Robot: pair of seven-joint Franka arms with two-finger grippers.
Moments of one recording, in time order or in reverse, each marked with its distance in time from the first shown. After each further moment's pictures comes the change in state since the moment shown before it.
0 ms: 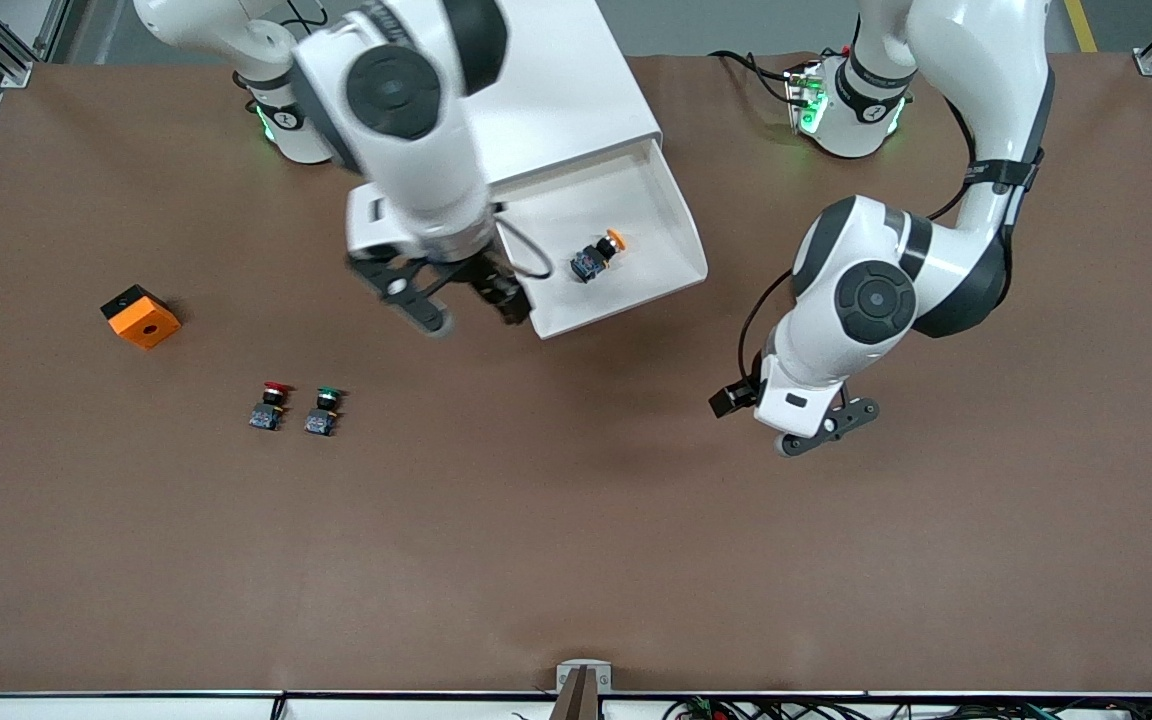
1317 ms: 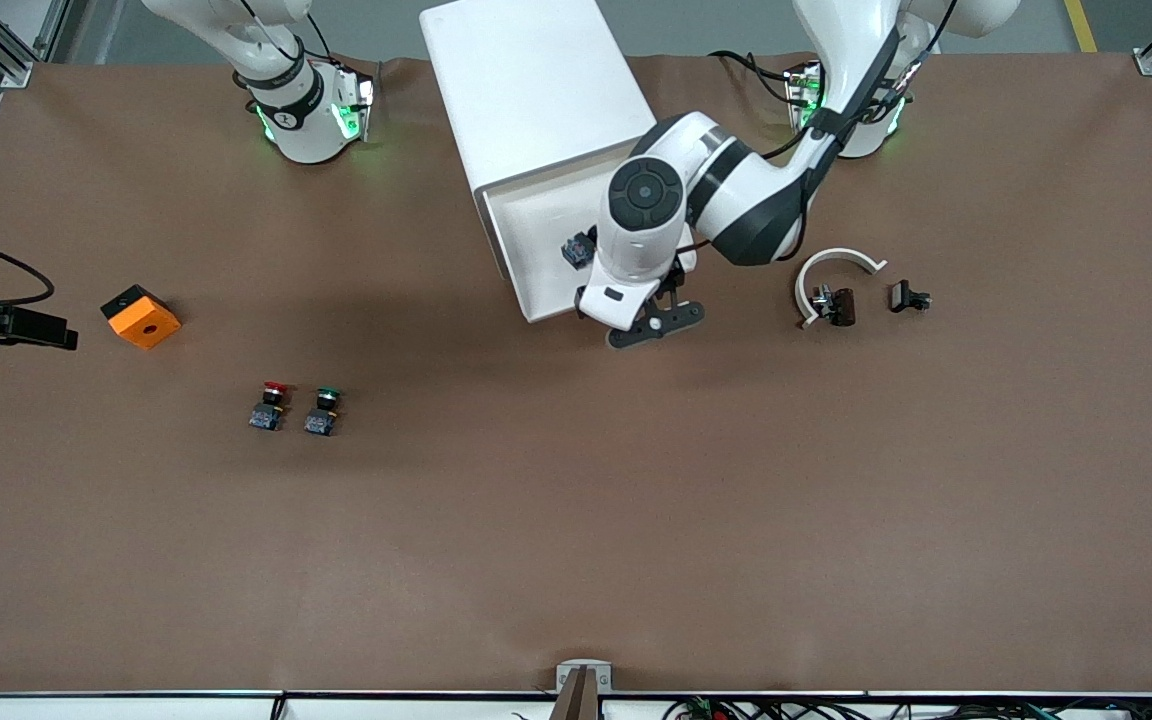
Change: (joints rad) left arm -0.260 0.001 -0.075 -0.032 0.009 -0.053 -0.249; right arm -0.662 -0.067 -0.012 0.018 -0.056 -0.202 -1.237
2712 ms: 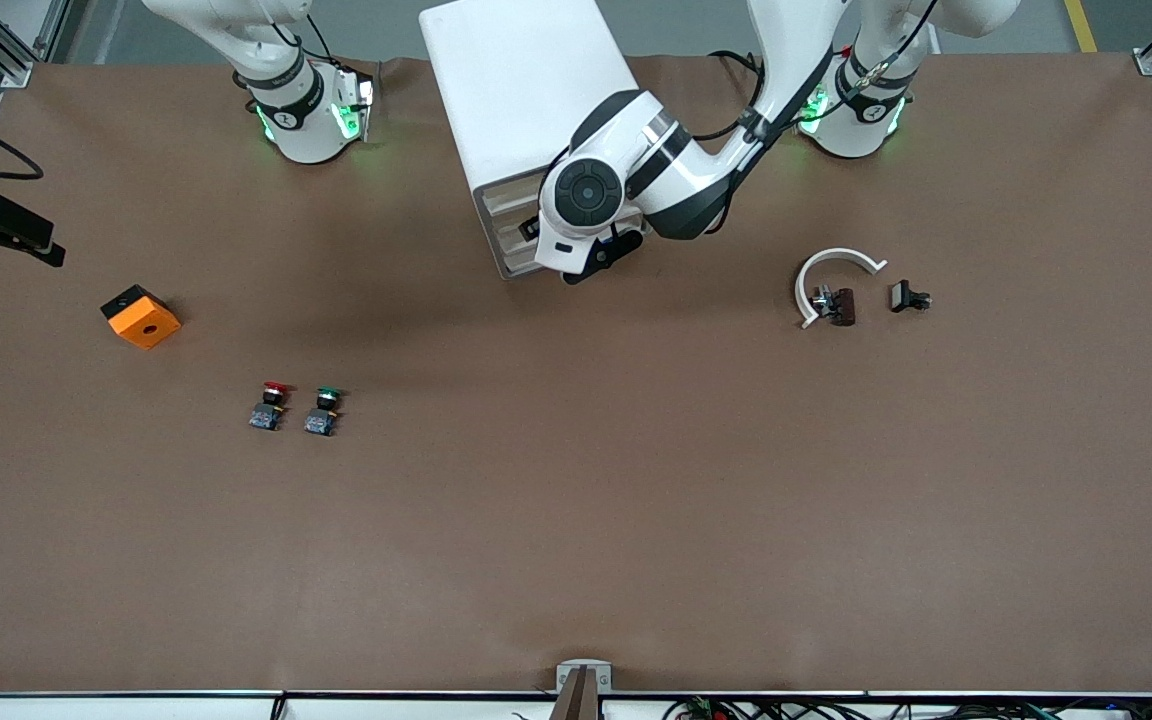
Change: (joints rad) left arm -0.002 0.062 -0.154 -0.017 -0.346 -0.091 -0.226; right arm -0.001 -0.359 0.018 -0.341 0.008 0.113 -0.001
